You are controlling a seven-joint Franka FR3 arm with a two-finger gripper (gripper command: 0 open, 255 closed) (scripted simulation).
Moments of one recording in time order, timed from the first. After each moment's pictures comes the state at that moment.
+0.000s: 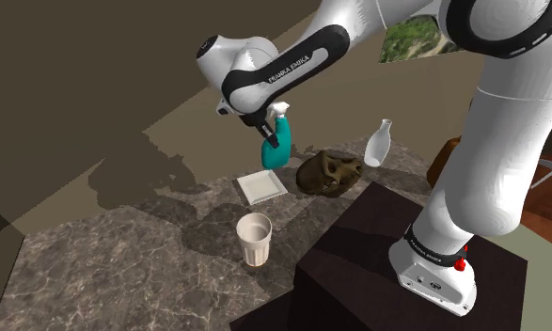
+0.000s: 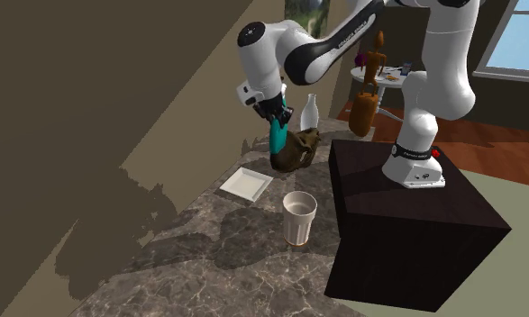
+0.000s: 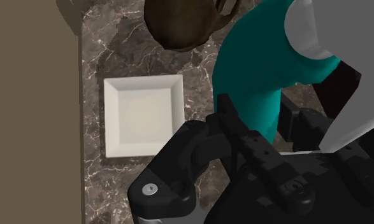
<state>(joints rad) 0.21 0.18 0.15 -1.94 -0.42 1.75 -0.70</state>
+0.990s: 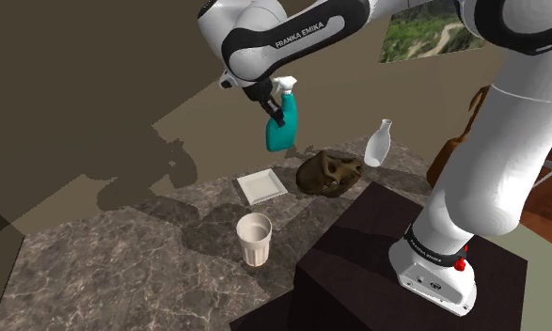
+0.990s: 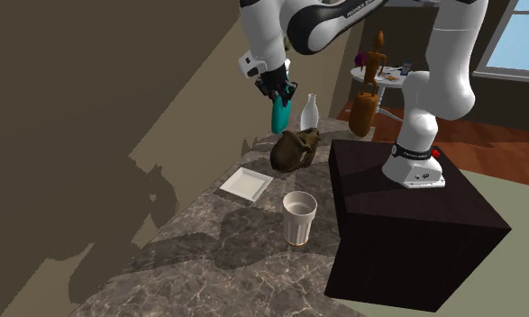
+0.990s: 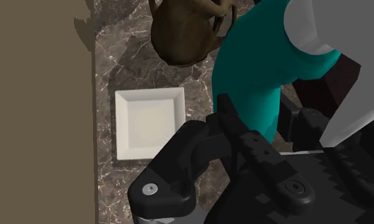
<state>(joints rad) 0.20 0.09 0.14 -1.88 -0.41 1.62 -0.78</state>
